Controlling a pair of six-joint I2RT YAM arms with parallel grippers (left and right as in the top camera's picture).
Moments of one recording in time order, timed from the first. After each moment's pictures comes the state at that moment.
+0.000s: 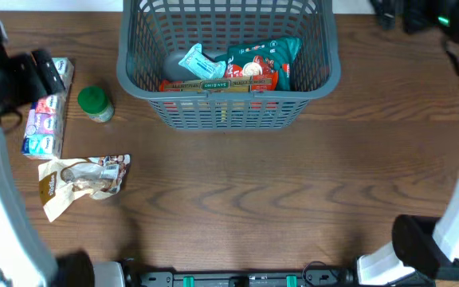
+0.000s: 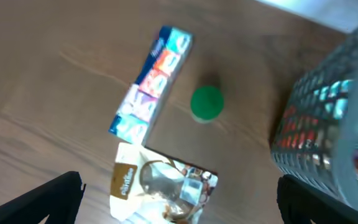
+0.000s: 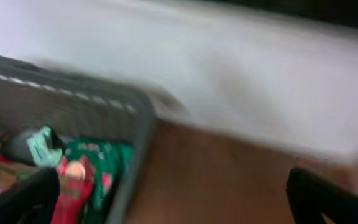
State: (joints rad) left arm 0.28 1.60 2.13 -1.49 -0.05 -0.10; right arm -0.08 1.75 2.51 -1.29 -0.18 -0.17
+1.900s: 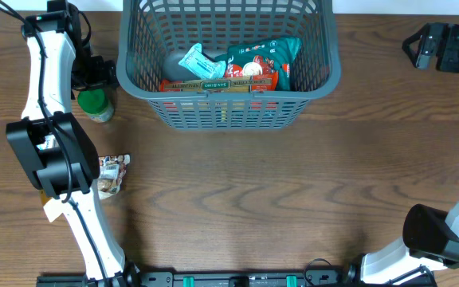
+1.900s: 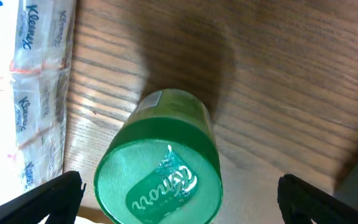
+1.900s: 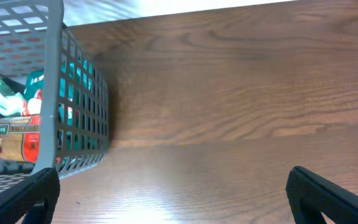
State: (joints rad) left arm 0.18 2.31 2.14 -1.32 -0.03 -0.10; right arm -0.29 1.79 2.42 -1.55 -0.18 -0.10
